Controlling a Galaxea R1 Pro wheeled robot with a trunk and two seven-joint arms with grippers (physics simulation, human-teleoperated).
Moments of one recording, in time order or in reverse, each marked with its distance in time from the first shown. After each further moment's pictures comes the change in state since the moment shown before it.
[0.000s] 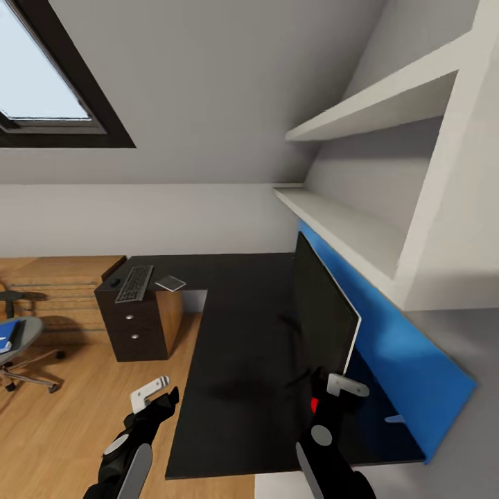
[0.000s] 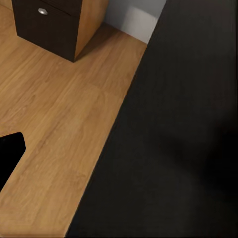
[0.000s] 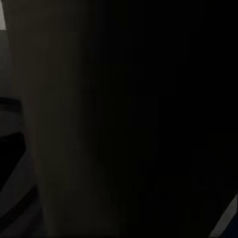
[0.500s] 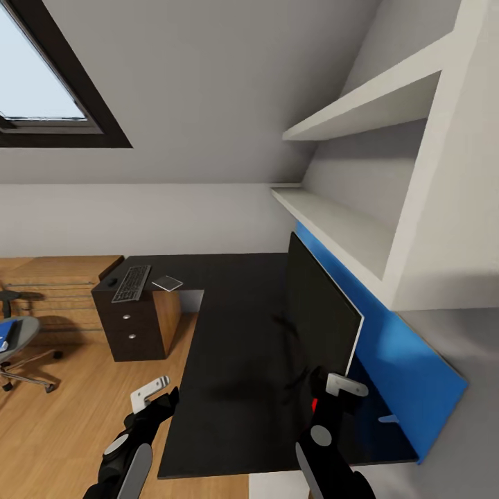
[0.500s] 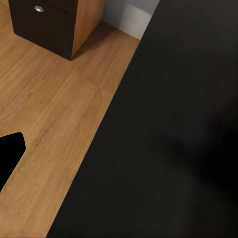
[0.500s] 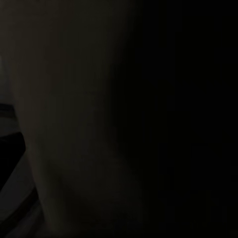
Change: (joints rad) left arm 0.000 0.000 0.000 0.000 0.002 0.000 0.000; right arm 0.000 0.000 0.006 0.001 -0.003 -0.009 0.005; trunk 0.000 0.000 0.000
